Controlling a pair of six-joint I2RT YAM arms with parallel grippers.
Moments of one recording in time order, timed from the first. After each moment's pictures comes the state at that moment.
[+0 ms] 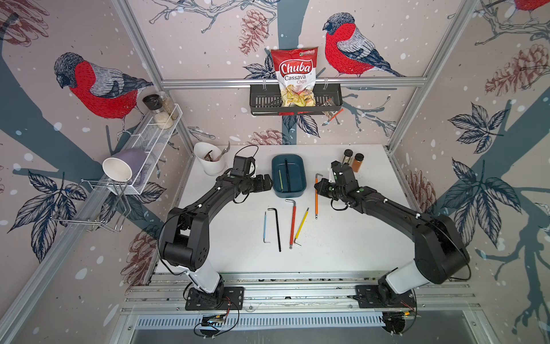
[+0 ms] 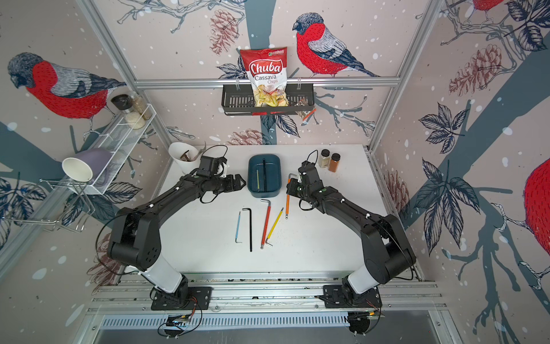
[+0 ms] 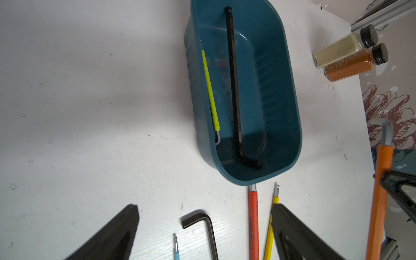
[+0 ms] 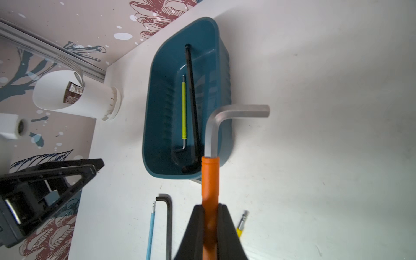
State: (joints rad) left arm -0.27 1.66 1.19 -0.41 0.33 -0.37; right arm 0.52 1.57 1.05 -0.14 -0.15 0.65
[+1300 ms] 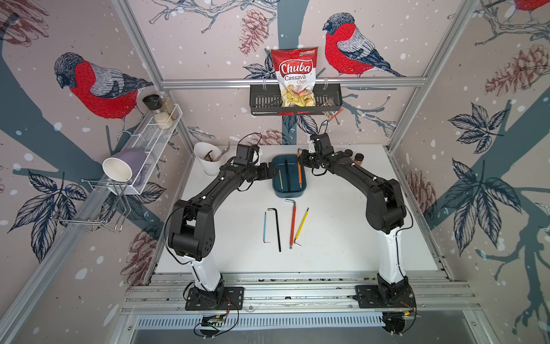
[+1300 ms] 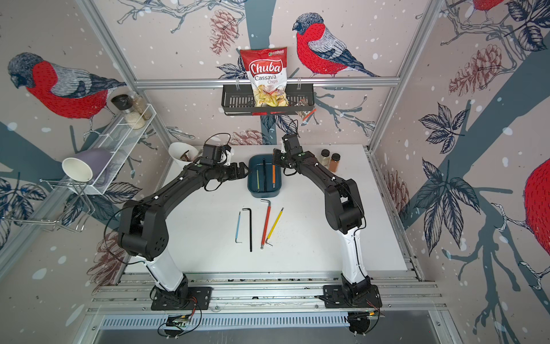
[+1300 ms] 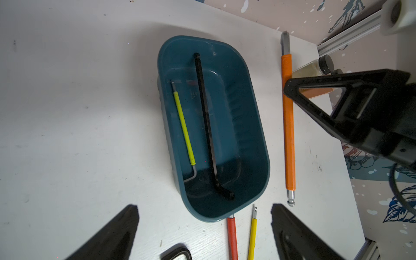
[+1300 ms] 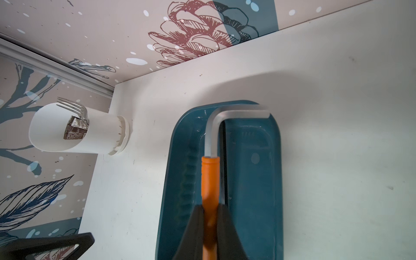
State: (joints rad) left arm -0.28 1.77 1.40 -0.44 0.37 -0.37; right arm 0.50 2.18 1.86 -0.36 -0.24 0.55
